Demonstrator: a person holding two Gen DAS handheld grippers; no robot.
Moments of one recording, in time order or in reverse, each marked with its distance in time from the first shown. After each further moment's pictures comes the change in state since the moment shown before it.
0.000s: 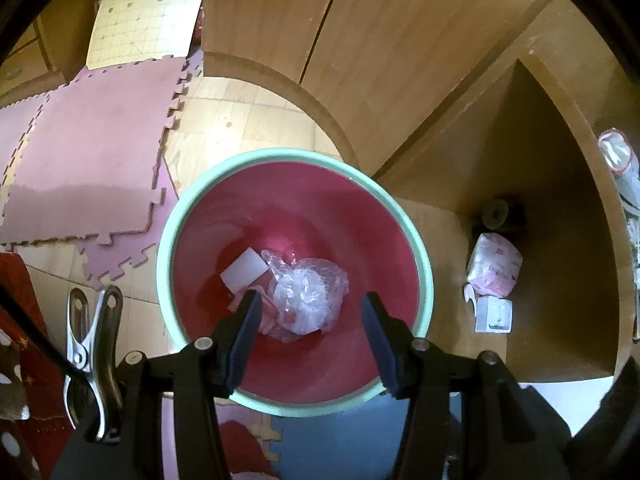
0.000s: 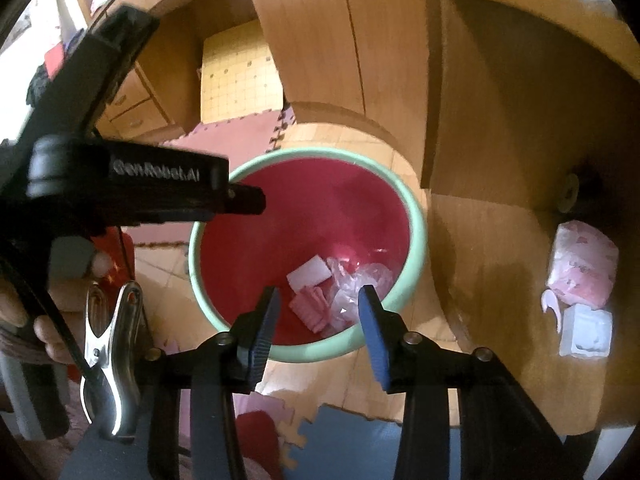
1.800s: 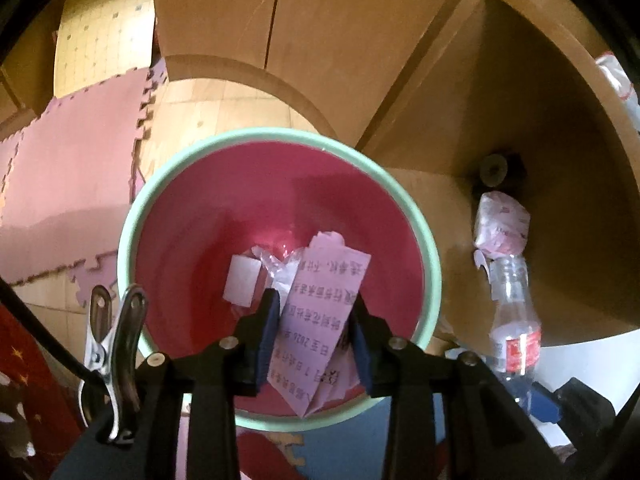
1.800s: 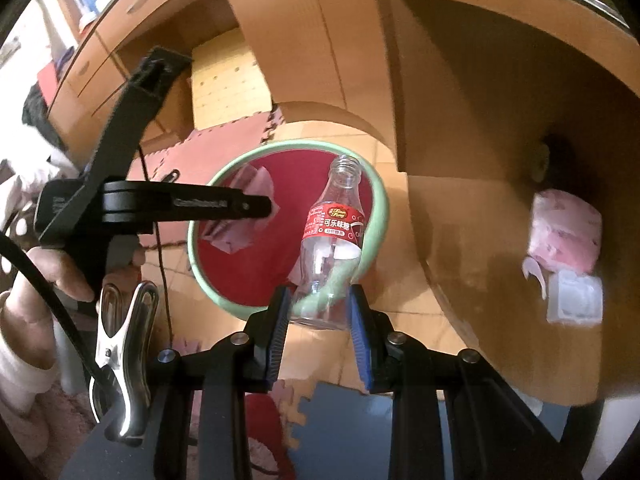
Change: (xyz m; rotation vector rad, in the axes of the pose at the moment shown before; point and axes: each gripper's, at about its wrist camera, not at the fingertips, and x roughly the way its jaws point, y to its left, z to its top) left arm 0.039 -0.025 -0.010 0.153 0.047 0.015; right arm -0.016 -0.025 -0.012 0.035 0.042 0.021
